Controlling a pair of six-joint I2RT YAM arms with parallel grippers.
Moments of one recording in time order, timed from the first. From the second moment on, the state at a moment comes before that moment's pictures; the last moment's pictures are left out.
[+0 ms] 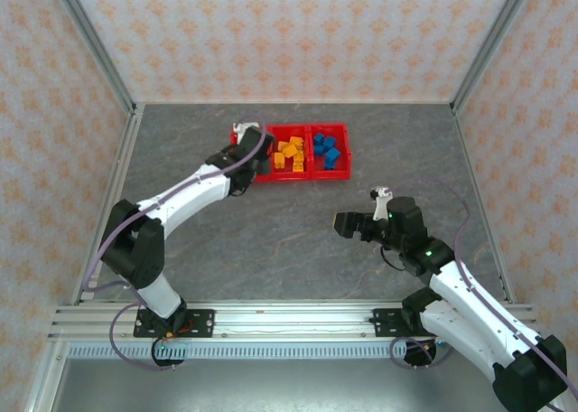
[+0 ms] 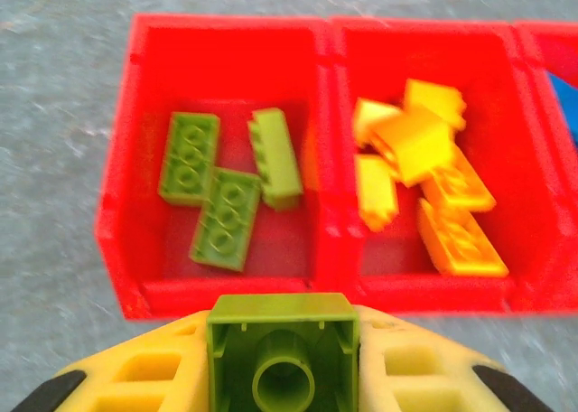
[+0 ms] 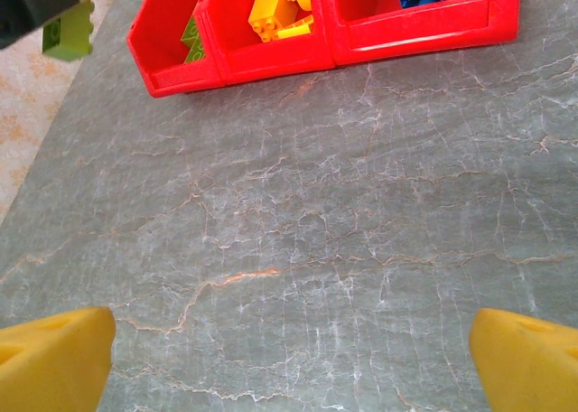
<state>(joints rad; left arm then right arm) -0.49 1.68 1.30 -0.45 -0.42 -0.50 0.47 0.73 0.48 -0.32 -0.22 0.51</state>
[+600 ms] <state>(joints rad) -0.31 2.06 1.62 -0.46 -0.35 -0.46 0.47 0.73 0.48 -0.32 -0.22 0.51</state>
